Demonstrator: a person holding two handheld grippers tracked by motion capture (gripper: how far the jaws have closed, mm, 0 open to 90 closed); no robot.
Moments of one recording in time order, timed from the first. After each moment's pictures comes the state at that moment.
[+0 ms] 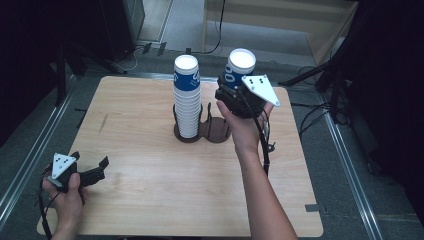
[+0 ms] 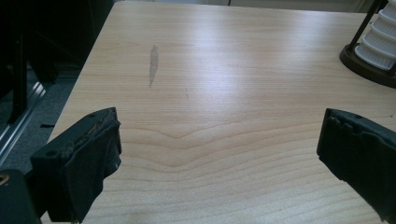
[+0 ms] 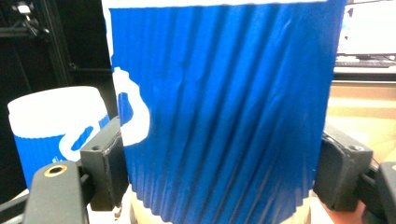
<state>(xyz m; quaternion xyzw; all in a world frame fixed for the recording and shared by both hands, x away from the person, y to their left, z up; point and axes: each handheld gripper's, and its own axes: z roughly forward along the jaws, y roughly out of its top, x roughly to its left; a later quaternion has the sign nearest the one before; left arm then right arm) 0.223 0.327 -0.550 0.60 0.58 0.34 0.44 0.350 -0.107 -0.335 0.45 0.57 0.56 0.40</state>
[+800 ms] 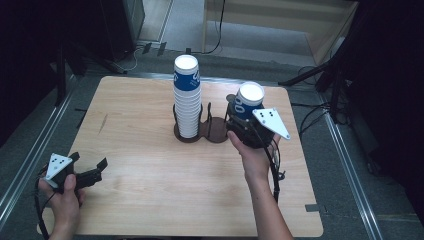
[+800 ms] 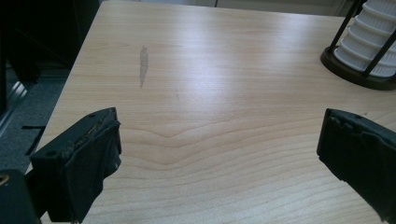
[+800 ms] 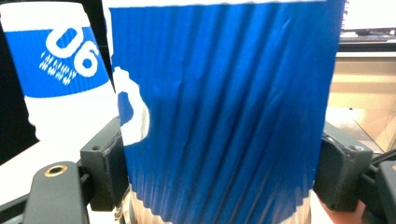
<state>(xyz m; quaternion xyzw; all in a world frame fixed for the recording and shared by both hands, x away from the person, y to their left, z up) 0.218 0.333 -0.545 0.60 0.57 0.31 0.46 0.308 -0.141 -0.387 0.46 0.58 0.54 0.39</state>
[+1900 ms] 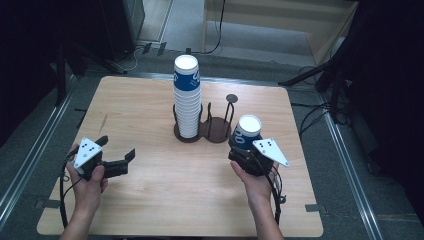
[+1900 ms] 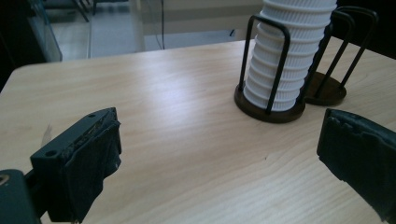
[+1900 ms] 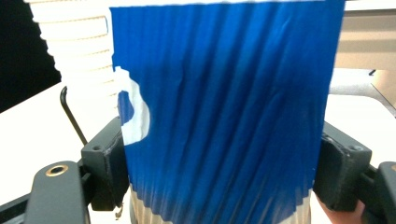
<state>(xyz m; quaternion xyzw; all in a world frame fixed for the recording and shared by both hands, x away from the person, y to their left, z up) 0.244 0.252 -0.484 0.66 0.47 0.31 0.49 0.278 -0.159 -0.455 0.48 0.62 0.52 0.34</state>
